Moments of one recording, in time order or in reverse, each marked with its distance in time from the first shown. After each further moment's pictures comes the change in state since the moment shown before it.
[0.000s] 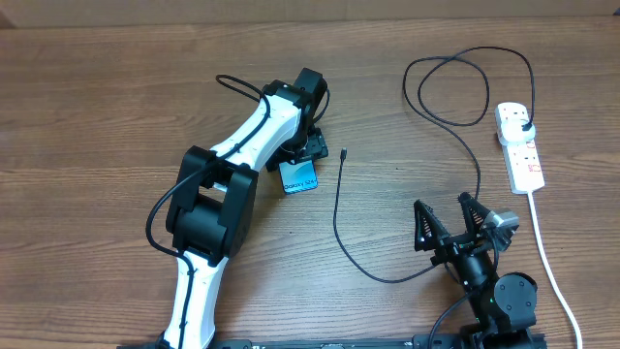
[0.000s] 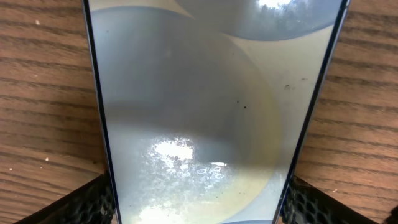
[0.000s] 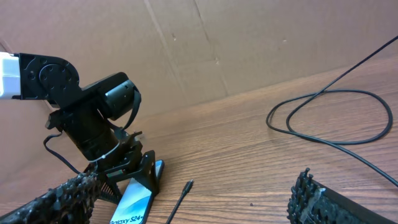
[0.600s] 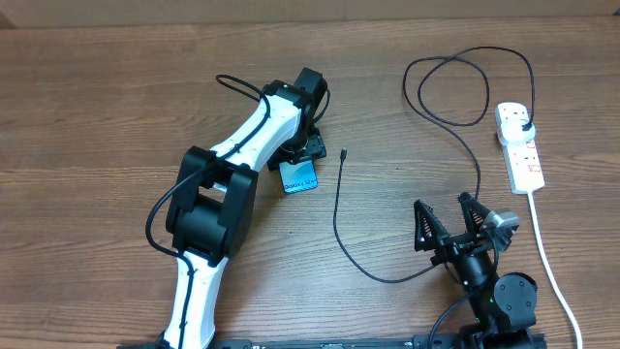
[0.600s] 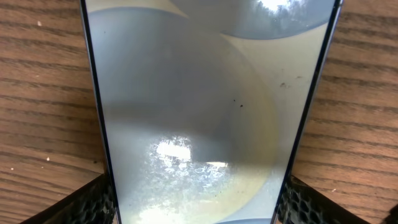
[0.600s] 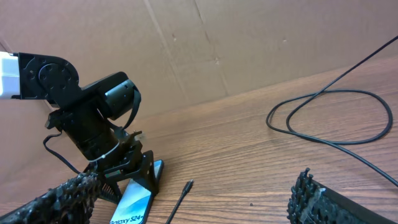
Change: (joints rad) left arm 0.000 -0.002 -0.001 0.001 -0.003 0.000; right arm 0.000 0.000 0.000 0.000 0.000 0.000
